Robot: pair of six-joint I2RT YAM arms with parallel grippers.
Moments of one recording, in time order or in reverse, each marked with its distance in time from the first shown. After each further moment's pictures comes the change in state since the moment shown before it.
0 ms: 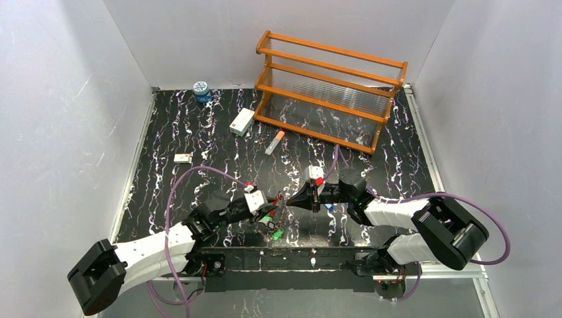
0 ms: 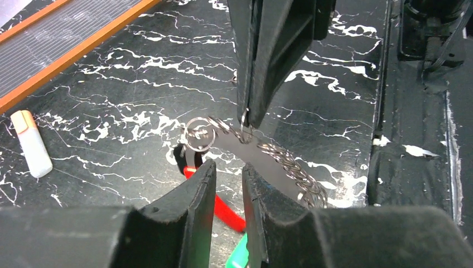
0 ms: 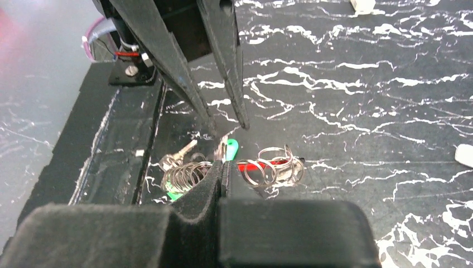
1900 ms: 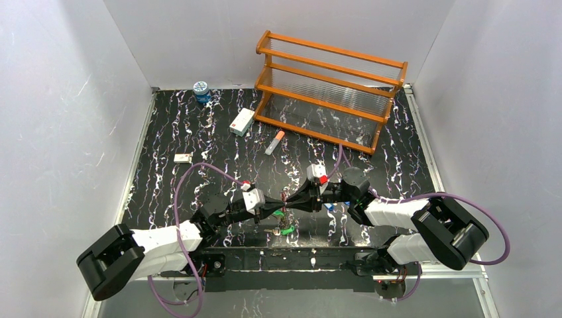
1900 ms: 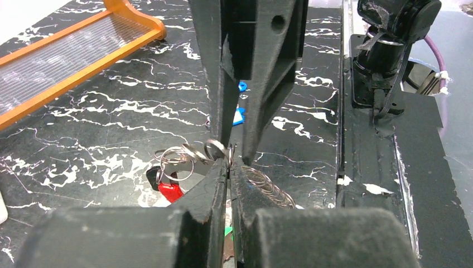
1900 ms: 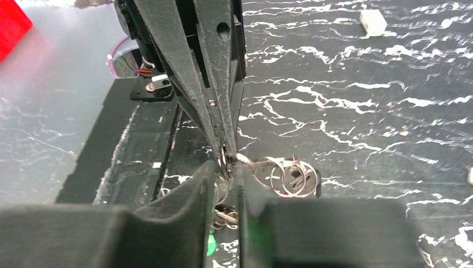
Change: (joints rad) left arm -0.001 0.158 -0.069 0.421 0.092 -0.164; right arm -0.004 0.000 -0.009 0.133 -0.063 0.109
